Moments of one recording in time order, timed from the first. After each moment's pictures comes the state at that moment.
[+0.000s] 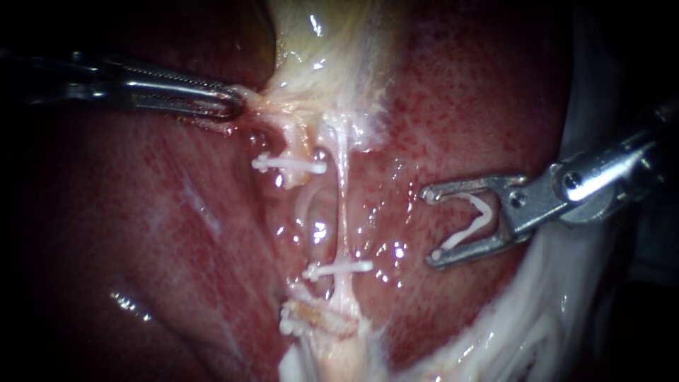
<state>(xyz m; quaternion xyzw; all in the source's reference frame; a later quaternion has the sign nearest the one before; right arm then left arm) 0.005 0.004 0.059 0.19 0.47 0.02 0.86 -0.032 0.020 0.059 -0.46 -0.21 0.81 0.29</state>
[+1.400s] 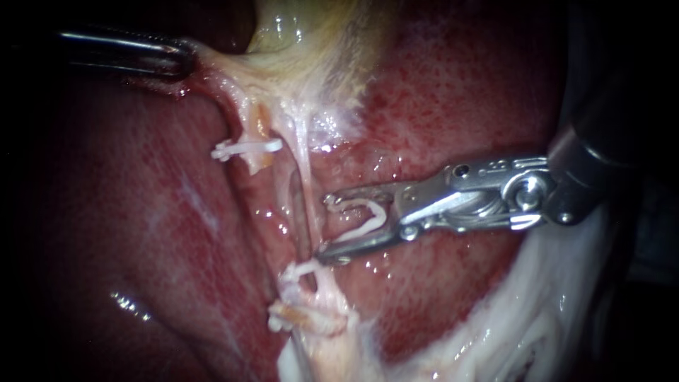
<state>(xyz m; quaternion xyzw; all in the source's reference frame) 0.018 0.002 0.066 0.36 0.47 0.20 0.78 -0.029 0.023 0.051 -0.48 -0.20 0.80 0.31</state>
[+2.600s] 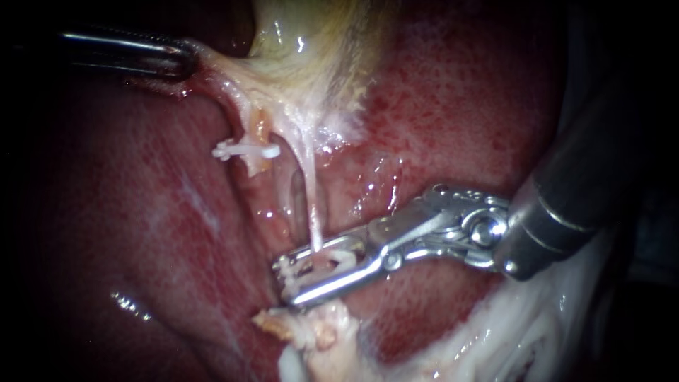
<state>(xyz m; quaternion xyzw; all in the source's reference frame) 0.019 0.001 0.064 0.53 0.57 0.20 0.60 -0.029 0.023 0.051 -0.48 -0.19 0.80 0.31</state>
